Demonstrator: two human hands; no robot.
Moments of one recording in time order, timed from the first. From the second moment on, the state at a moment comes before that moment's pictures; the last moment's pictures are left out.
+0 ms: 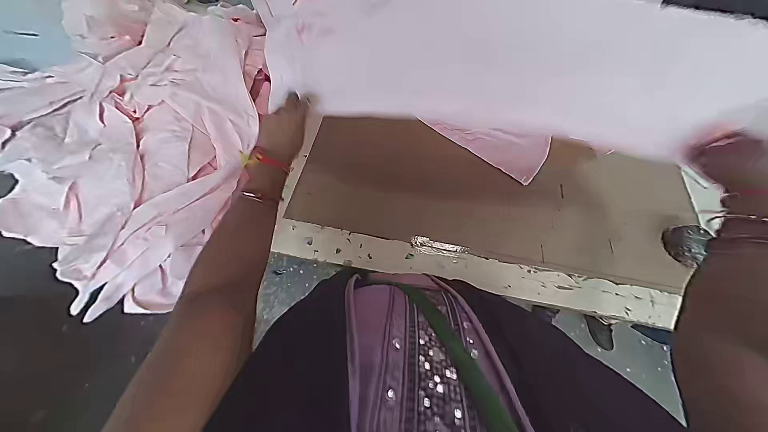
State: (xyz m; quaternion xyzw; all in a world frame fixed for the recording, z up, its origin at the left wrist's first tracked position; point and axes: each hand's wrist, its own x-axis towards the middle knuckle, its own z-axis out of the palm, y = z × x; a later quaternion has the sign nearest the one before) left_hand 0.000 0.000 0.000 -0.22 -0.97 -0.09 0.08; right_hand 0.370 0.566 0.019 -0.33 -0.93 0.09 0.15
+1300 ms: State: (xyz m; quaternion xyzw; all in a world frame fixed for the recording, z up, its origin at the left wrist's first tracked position) left_hand 0.088 -0.051 -0.123 -0.26 -0.96 -0.07 0.03; right_hand 0.470 0.585 -0.092 -0.59 -0.73 0.34 -0.03
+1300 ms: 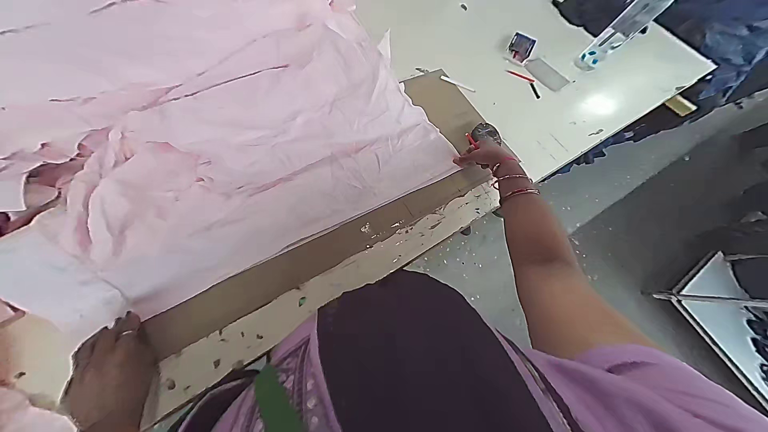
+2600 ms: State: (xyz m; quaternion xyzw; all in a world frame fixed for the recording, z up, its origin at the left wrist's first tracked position) left_hand 0.205 0.336 -0.110 -0.72 -0.69 -0.07 -0.06; right_hand 0.449 0.590 -0.108 -0.32 -0.92 0.24 0.00
